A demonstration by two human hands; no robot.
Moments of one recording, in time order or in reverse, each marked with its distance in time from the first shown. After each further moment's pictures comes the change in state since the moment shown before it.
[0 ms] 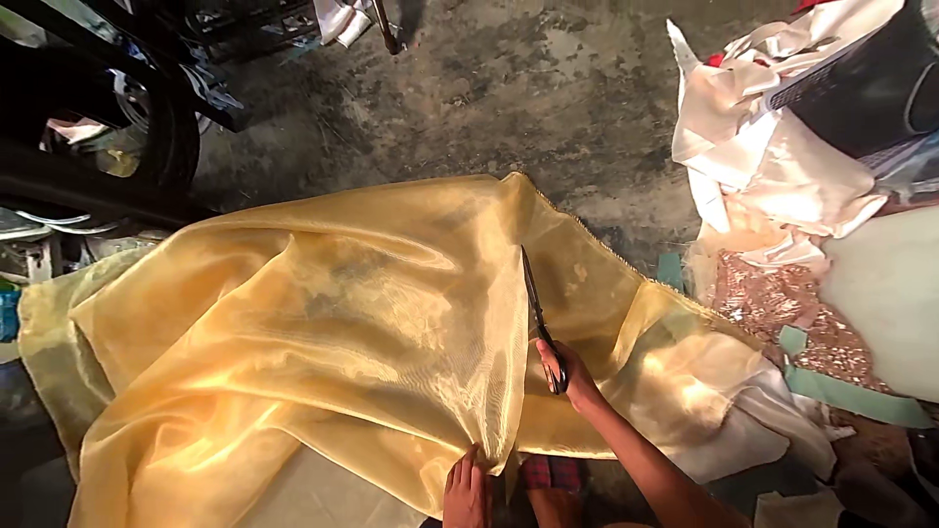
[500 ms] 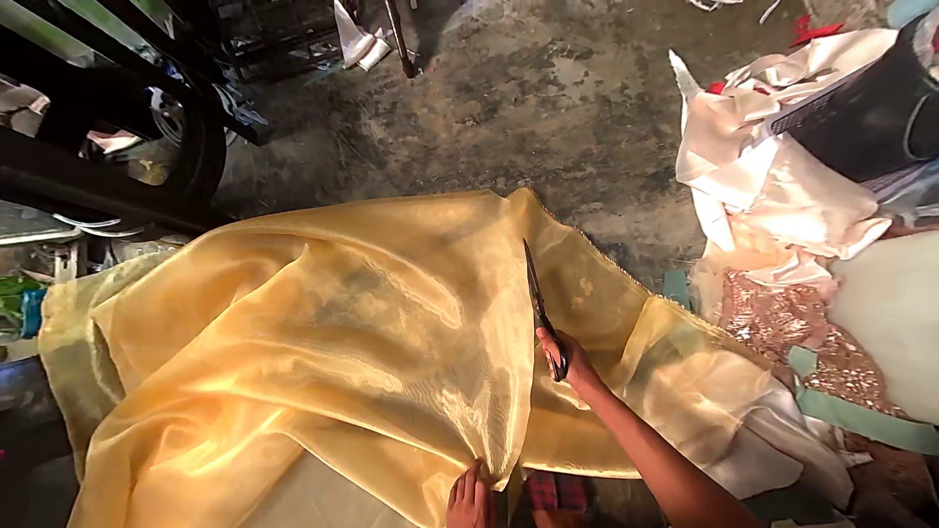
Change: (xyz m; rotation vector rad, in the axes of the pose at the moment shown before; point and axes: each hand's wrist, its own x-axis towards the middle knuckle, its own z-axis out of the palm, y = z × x) left_hand -0.005 0.001 0.004 -0.023 -0.015 -0.035; right_hand 0.036 -0.024 -0.001 -0.044 0.012 -0.039
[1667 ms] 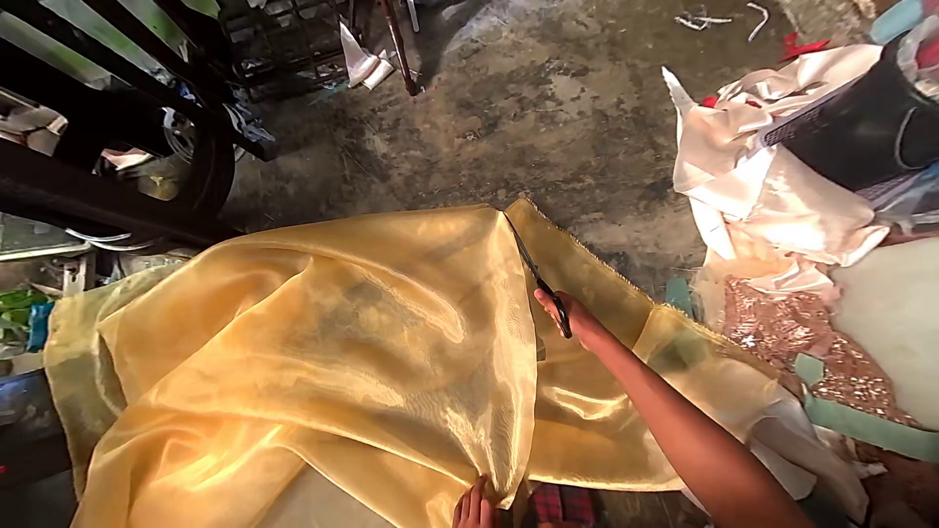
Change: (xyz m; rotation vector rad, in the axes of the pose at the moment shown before) left_hand -0.005 -0.004 -0.002 -0.006 -0.111 -0.026; right_hand 0.060 -0.071 -0.023 -0.192 -0.065 0.004
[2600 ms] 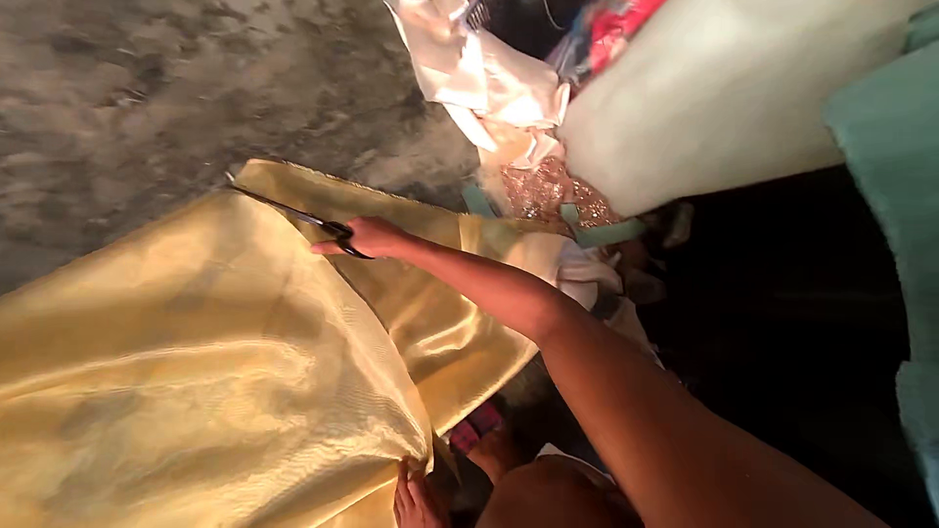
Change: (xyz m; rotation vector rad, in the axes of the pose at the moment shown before) left_hand 0.009 -0.008 0.021 0.000 0.014 0.016; right_hand 0.031 -0.053 -0.044 -0.371 -0.016 -0.094
